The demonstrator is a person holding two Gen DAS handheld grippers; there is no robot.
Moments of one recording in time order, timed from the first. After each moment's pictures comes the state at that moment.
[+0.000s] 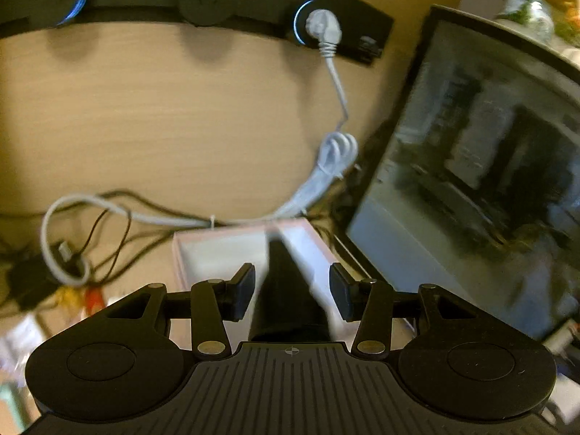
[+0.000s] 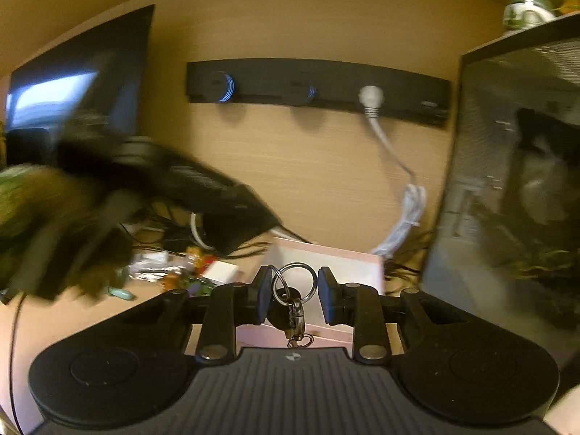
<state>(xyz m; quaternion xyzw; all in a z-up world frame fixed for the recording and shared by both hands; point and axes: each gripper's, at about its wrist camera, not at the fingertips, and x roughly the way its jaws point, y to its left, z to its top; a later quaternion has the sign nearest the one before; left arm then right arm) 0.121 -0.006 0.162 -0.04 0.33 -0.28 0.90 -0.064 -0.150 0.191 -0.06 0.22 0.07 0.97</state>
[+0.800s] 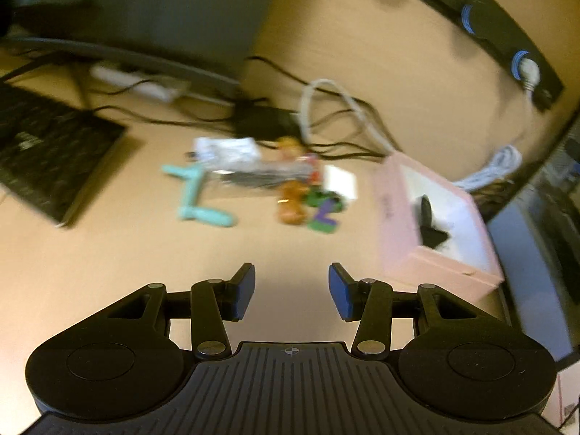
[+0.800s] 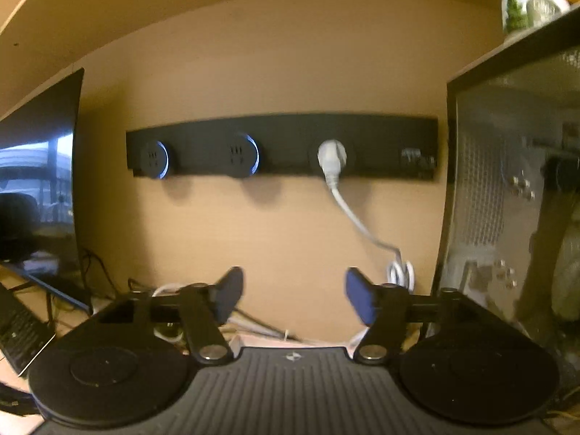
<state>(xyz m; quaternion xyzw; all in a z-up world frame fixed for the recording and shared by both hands) -0.021 0.168 0.089 -0.19 0.39 -0.01 0.90 0.046 -0.181 0.212 -0.01 0.14 0.08 0.99</state>
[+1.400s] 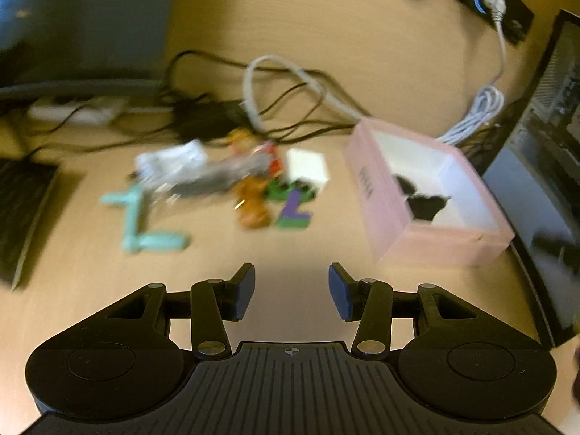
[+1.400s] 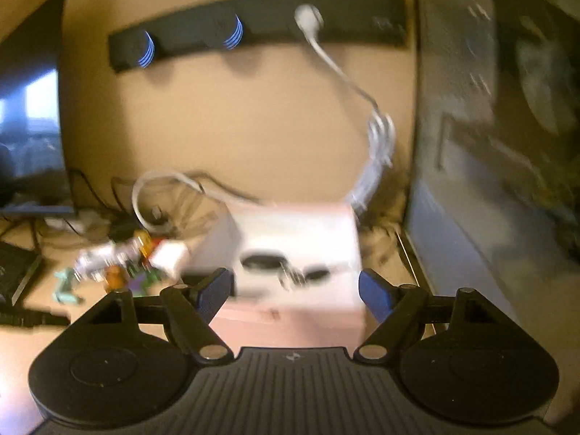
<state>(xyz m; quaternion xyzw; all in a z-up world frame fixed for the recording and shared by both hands) 0.028 0.116 0.073 -0.09 0.40 -0.09 0.91 -0.012 -0.178 0.119 0.02 0.30 0.02 0.95</state>
